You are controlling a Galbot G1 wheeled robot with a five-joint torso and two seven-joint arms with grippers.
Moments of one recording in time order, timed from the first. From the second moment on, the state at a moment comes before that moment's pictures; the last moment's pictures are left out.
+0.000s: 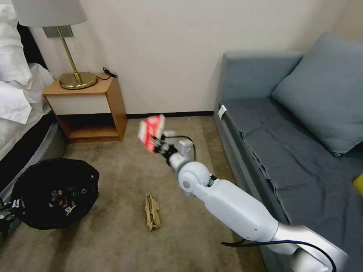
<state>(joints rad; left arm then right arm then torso) 1.53 -1.16 -1.20 -1.73 -0.62 0.30 0.21 -0.42 1.29 -0.52 1.69 0.90 -0.08 0.29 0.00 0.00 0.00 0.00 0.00</state>
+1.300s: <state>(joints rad) 1.54 -1.18 -1.16 -1.78 -0.60 0.30 0.23 -0.21 1.57 -1.05 1.37 0.66 0.05 0.07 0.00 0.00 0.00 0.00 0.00</state>
